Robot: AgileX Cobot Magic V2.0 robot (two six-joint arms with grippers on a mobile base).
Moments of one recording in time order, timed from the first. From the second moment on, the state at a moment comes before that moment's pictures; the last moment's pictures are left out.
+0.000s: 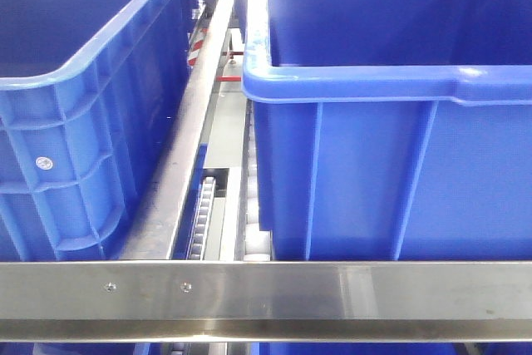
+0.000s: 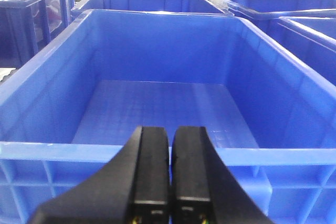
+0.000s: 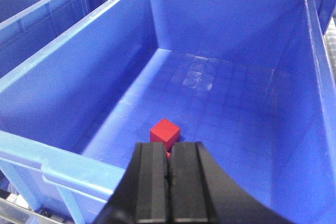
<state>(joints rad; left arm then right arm) -0.09 -0.01 0.01 -0.24 0.01 0.17 0.36 0.32 -0.37 -0.22 0.27 0.19</state>
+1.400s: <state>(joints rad) -0.09 -0.01 0.01 -0.24 0.01 0.17 -0.09 -0.01 0.03 0.02 -0.02 -0.03</state>
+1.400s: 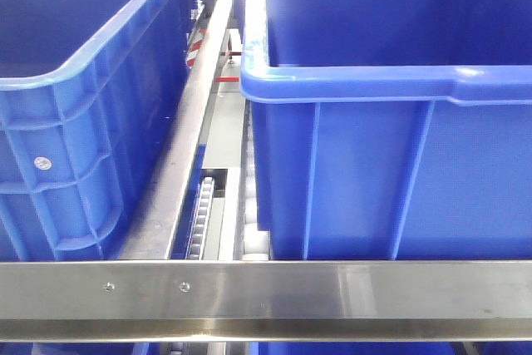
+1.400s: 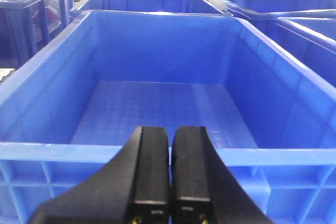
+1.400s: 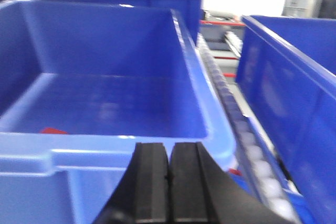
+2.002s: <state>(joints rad) -0.09 -0.01 0.01 -0.24 0.01 0.17 -0.10 -0.01 0.03 0.02 0.02 -0.04</state>
